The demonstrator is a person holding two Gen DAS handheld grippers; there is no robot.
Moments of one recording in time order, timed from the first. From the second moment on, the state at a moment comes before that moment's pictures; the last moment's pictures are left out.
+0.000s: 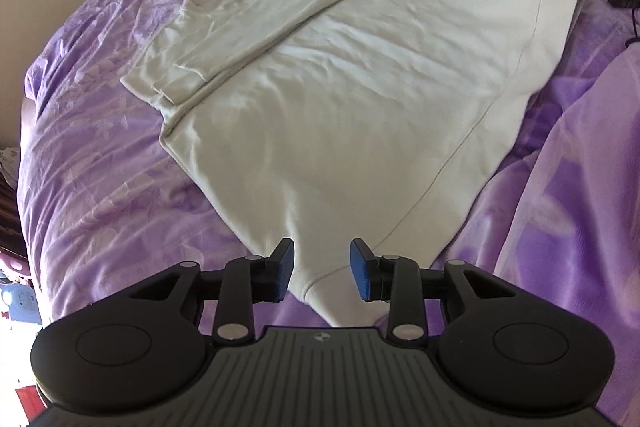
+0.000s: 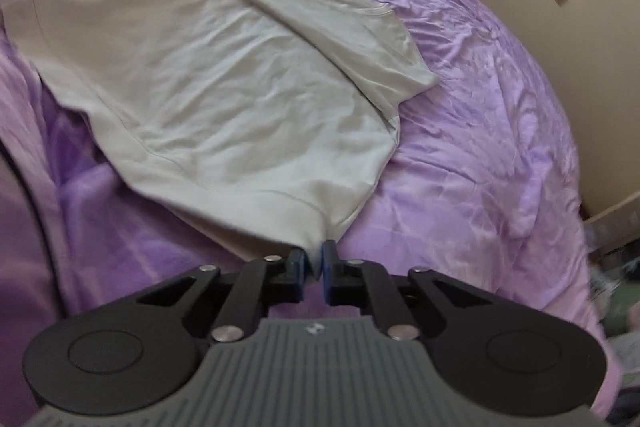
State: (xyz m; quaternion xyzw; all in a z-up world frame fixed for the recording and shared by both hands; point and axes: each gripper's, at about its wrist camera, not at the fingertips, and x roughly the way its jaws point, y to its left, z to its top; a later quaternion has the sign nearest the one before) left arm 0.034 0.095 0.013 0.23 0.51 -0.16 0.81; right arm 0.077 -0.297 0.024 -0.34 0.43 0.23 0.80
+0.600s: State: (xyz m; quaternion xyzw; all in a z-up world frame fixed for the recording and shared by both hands) left arm -0.010 0.073 0.004 0.39 0.50 -0.24 0.73; right arm 0.069 -0.301 0.015 -0.37 0.49 0.27 0.74
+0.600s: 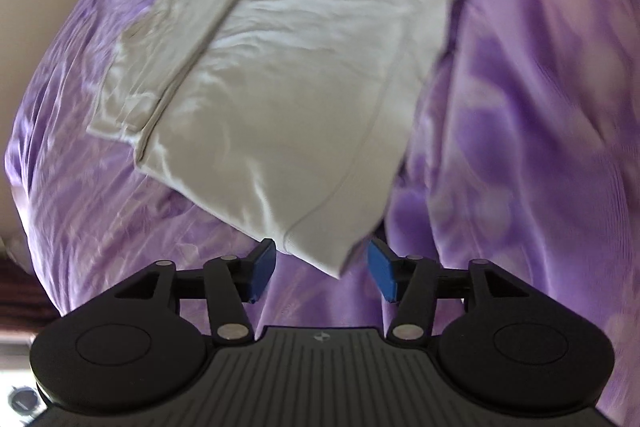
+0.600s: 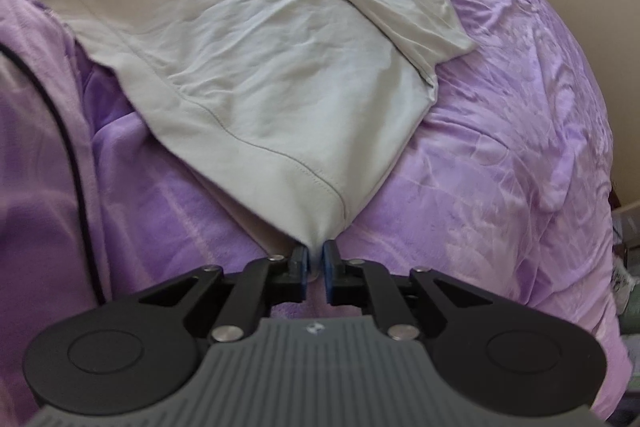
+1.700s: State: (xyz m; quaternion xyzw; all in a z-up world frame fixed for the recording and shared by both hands) left arm -0.021 0.068 0.000 0.41 0.37 -0.14 0.82; right arm 0.033 -0.304 0.006 -0.52 0.28 0.34 0.73
